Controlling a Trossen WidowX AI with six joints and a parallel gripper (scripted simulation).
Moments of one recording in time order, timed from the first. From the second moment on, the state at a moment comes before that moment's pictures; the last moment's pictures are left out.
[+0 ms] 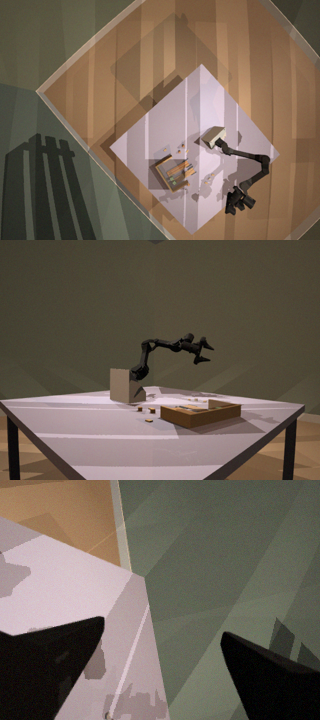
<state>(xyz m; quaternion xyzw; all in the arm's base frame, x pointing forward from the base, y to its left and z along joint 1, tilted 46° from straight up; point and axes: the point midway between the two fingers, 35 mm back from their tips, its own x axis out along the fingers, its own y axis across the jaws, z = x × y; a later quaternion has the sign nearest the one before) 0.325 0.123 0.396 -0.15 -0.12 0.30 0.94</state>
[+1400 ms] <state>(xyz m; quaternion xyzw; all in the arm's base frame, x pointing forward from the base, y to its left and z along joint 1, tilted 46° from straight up) 0.310 -0.071 0.074 0.36 0.28 0.13 0.88</state>
